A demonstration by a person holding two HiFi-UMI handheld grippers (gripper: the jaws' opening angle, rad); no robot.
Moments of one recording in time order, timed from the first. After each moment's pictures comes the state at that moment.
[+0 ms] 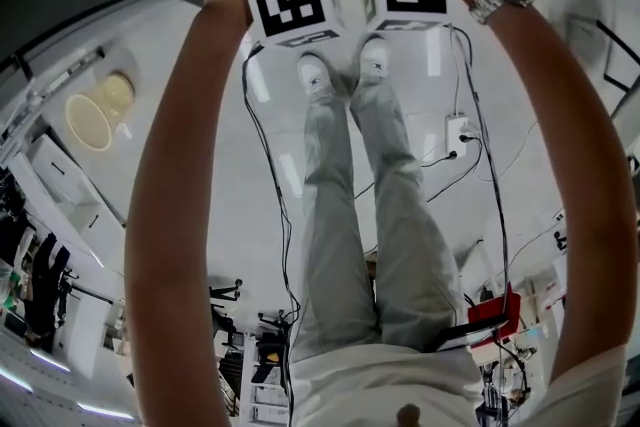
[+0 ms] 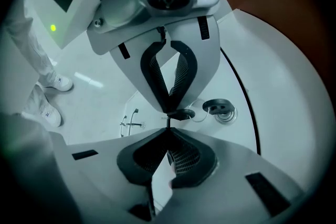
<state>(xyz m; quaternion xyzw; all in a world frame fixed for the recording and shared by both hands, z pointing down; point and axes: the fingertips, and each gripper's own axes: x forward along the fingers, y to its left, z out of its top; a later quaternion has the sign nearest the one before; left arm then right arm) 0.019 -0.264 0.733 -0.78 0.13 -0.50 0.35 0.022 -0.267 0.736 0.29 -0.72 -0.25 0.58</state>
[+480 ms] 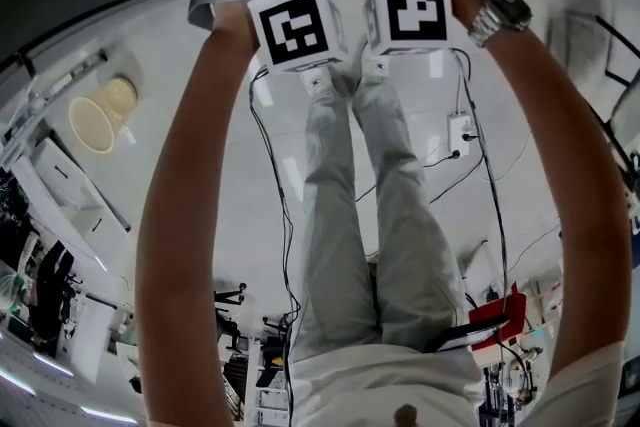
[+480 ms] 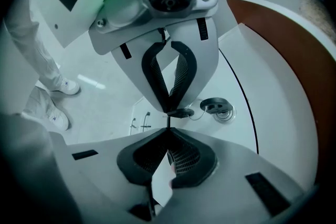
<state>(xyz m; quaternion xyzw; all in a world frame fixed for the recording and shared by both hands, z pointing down) 0.012 -0.224 0.733 -0.79 0.12 -0.50 0.33 0.016 -0.226 0.737 0.28 -0.72 -0.24 0.58</state>
